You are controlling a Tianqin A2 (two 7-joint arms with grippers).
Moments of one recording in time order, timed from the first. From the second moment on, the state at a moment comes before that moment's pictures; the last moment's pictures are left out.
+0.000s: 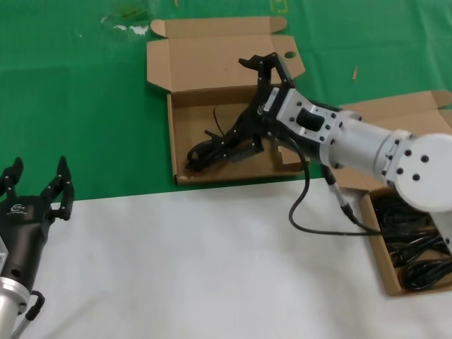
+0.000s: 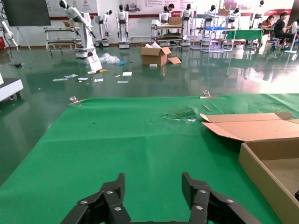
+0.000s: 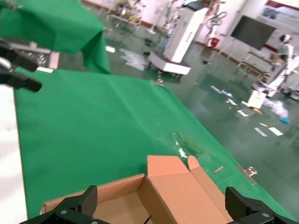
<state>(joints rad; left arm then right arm) 0.00 -0.30 1.60 -1.60 -1.80 0.00 0.00 0.66 0.36 -1.95 1.37 1.19 -0.63 0.17</state>
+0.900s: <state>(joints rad) 0.00 -0.30 1.60 -1.60 -1.80 0.00 0.00 0.36 0.33 -1.79 1.48 1.47 -0.34 0.09</state>
